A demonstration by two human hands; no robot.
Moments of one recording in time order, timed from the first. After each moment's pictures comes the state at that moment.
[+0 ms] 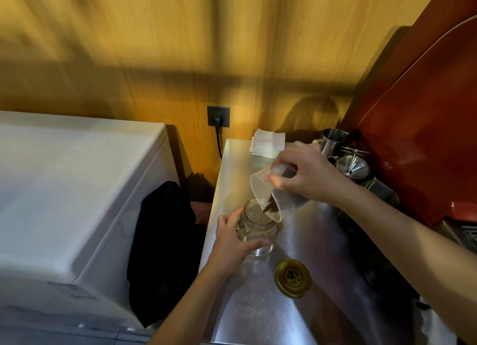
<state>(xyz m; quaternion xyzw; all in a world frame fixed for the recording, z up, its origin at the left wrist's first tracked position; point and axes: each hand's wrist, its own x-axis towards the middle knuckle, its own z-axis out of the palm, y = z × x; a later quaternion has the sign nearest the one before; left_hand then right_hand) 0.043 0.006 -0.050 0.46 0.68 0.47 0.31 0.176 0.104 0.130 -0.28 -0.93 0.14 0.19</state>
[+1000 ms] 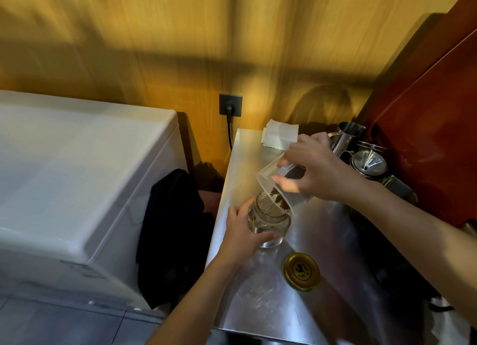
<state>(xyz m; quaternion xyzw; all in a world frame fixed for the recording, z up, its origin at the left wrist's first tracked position) 0.047 0.006 -0.049 0.45 0.69 0.47 0.32 0.167 0.107 0.118 -0.17 -0.96 0.02 0.22</state>
